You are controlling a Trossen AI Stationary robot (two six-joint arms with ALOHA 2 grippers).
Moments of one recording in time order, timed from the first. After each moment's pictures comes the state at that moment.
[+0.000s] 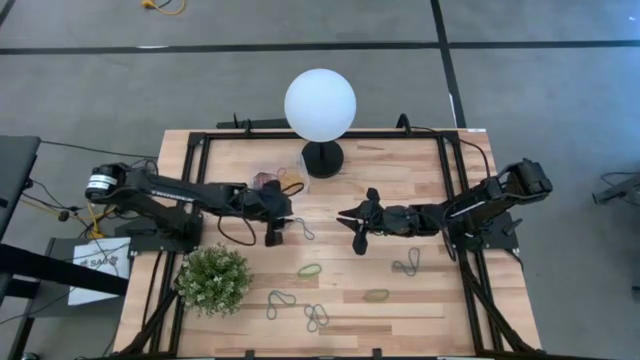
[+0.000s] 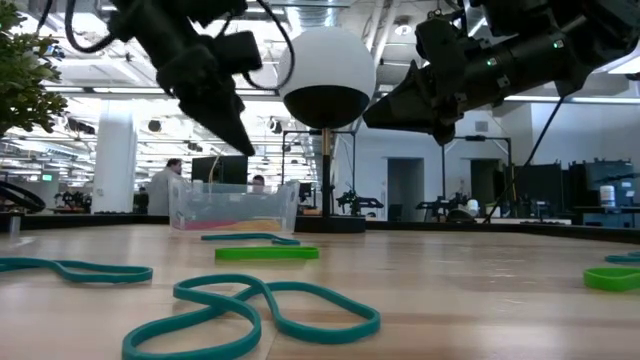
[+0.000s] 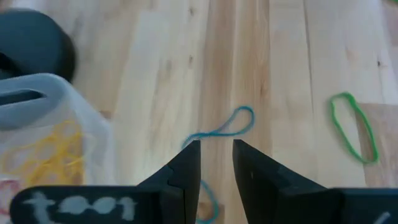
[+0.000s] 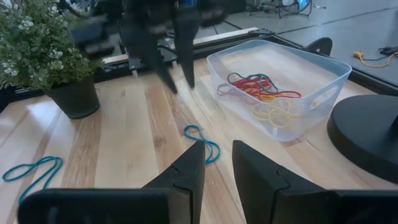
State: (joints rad) left arm 0.00 1.37 0.80 -0.27 -0.10 -0.03; right arm 0.18 1.51 0.54 0.67 0.39 0.21
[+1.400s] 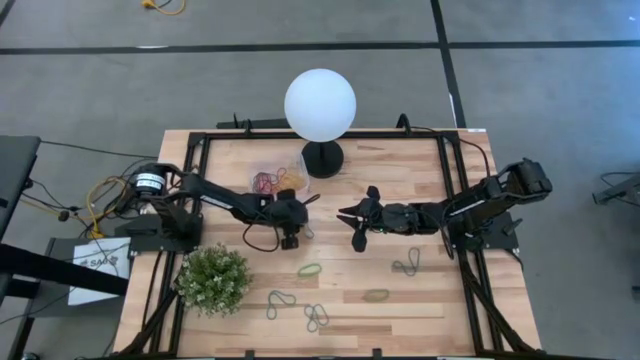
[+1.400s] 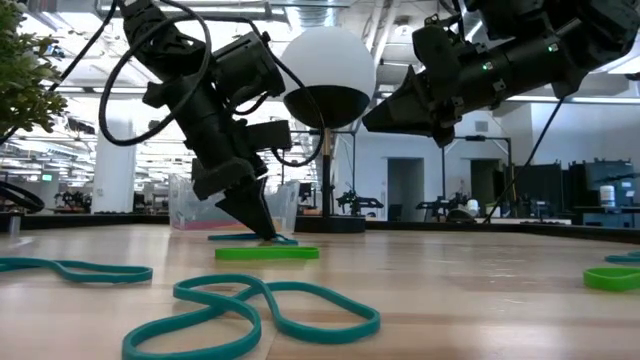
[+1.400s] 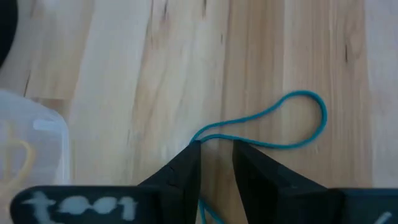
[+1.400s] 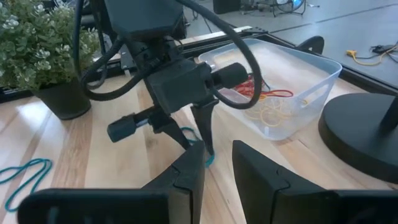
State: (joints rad) left arm 0.04 1.77 0.80 -0.01 -0.17 0.02; right arm 0.16 1.51 0.54 0.66 0.39 0.21
